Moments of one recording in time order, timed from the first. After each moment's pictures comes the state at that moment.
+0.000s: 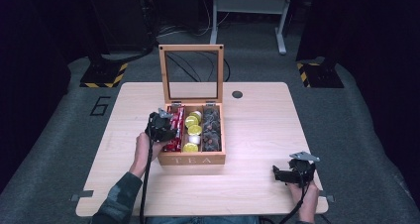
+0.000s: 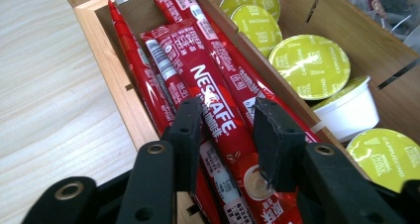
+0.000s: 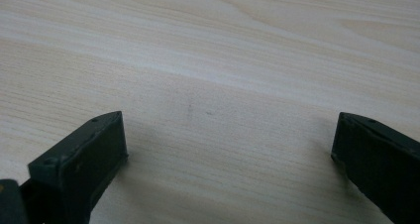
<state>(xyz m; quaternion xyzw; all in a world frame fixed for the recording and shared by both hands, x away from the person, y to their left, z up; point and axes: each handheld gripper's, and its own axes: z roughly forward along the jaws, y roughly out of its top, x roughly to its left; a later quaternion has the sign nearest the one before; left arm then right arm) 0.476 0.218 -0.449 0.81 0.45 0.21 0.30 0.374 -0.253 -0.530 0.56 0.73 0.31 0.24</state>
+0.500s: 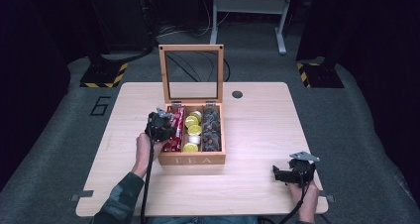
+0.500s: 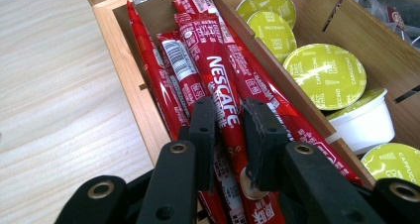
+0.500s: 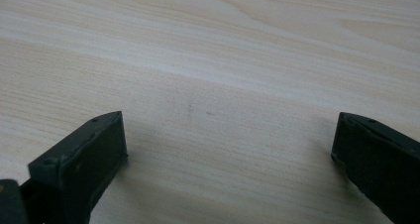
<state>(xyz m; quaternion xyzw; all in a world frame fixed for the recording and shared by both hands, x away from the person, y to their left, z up) 0.477 0.219 -0.451 0.80 0.47 0.22 0.31 0.374 -0.253 -0.530 0.56 0.73 0.31 0.24</state>
